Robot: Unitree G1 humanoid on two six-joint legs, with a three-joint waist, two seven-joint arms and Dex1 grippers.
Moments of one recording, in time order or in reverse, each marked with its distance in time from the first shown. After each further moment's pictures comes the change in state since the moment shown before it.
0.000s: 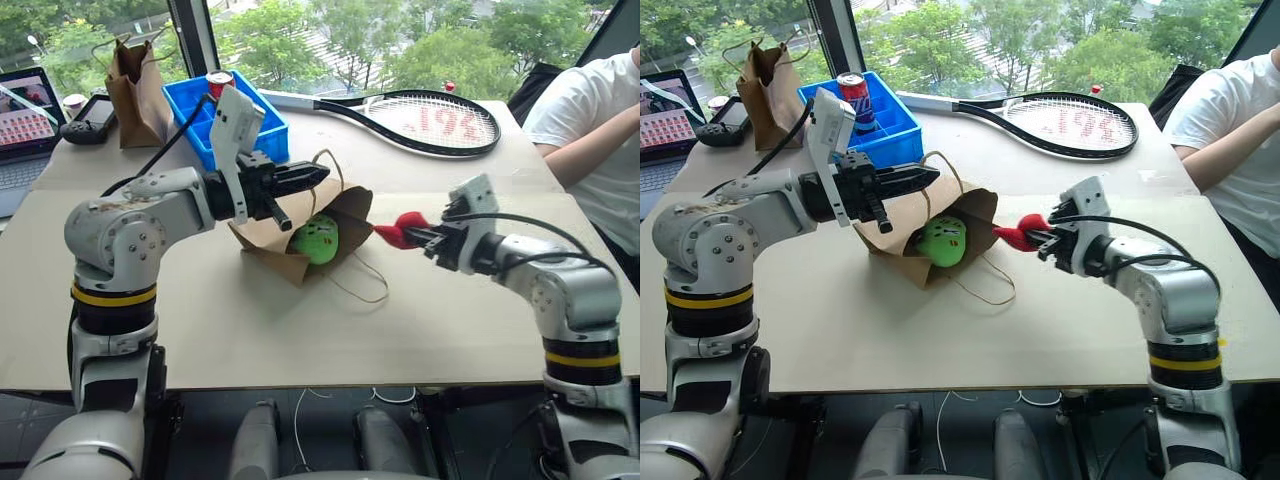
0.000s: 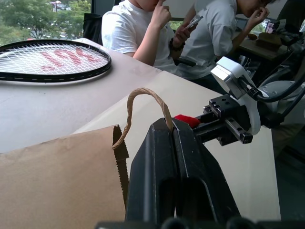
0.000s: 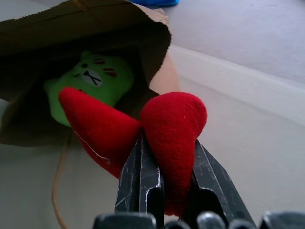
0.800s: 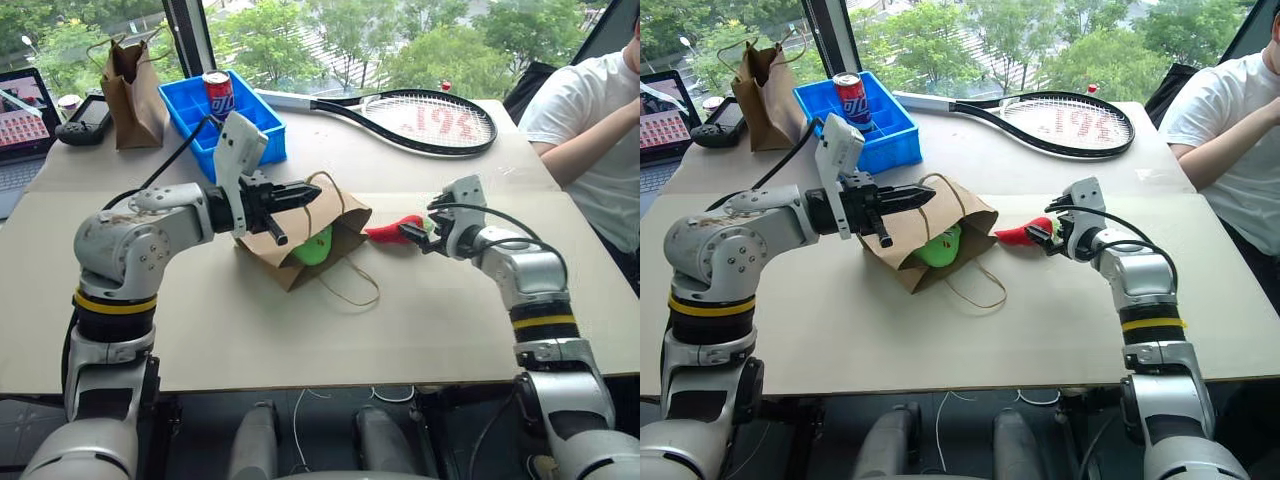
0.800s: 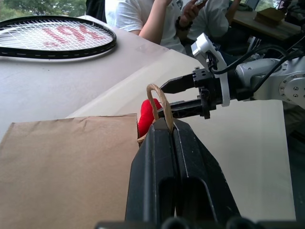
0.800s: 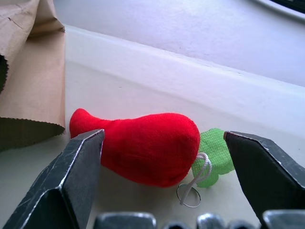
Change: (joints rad) left arm 0.055 0.035 -0.039 0.005 0.074 -0.040 -0.035; right arm -0.219 -0.003 0.070 0.800 -0.265 -0.532 -0.034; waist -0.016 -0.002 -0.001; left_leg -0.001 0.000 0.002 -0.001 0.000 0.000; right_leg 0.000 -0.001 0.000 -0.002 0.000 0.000
